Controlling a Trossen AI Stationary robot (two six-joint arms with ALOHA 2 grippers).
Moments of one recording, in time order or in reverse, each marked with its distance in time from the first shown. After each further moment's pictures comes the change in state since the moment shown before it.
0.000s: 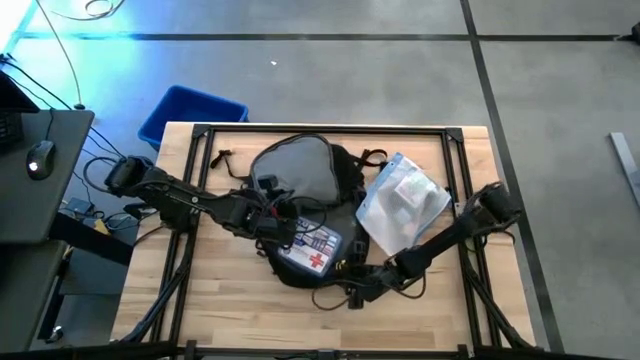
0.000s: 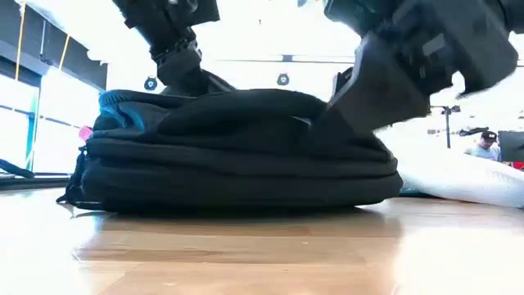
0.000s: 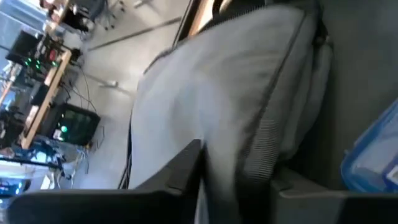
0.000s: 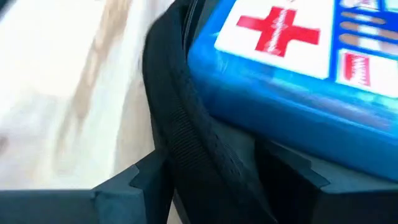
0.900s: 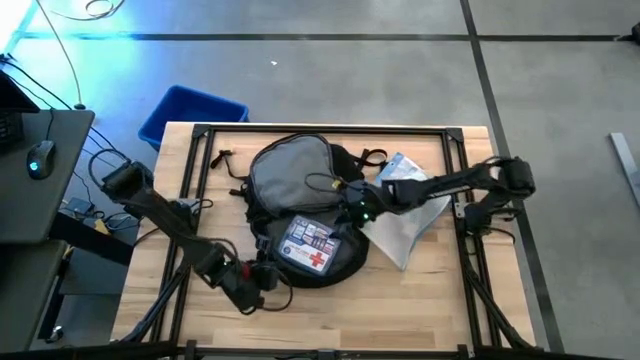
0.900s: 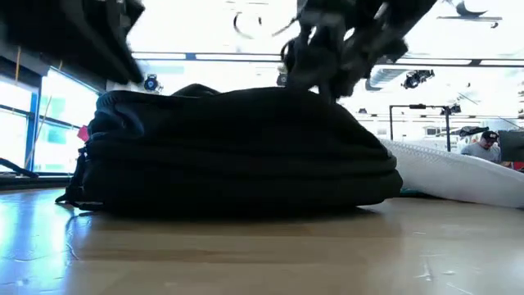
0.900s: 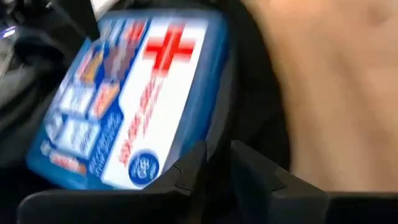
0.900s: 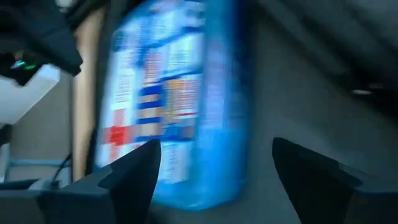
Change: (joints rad) left arm -0.444 0.044 -0.139 0.248 0.255 -0.061; right arm -0.558 -0.170 0.004 -0.206 -0.775 0.259
